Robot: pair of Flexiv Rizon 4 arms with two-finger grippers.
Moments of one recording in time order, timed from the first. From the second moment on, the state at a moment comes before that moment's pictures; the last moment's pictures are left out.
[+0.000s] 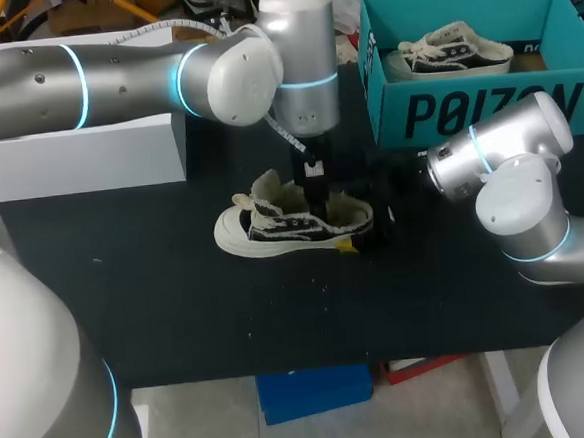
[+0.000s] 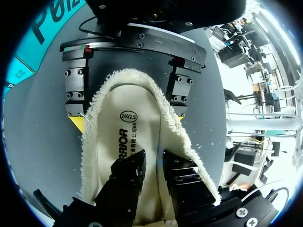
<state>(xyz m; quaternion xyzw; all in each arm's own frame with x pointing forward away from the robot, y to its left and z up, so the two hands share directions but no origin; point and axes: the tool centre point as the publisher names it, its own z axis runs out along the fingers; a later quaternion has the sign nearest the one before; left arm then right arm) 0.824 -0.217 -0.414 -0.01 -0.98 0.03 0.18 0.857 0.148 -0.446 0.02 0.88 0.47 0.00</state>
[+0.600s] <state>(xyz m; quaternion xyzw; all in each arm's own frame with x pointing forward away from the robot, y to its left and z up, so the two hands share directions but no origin) 0.828 -0.204 -0.418 0.03 -0.99 -0.04 0.11 0.857 0.146 -0.446 0.02 0.88 0.47 0.00</state>
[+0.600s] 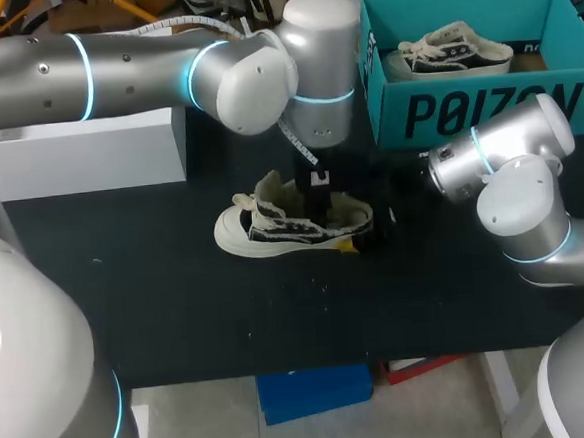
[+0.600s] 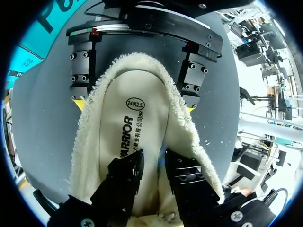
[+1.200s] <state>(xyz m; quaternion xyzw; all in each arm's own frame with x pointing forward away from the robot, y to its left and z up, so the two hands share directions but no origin) 0.838 -0.190 -0.420 0.02 -0.99 -0.08 0.05 0.857 0.147 -0.446 0.02 0.88 0.47 0.00</state>
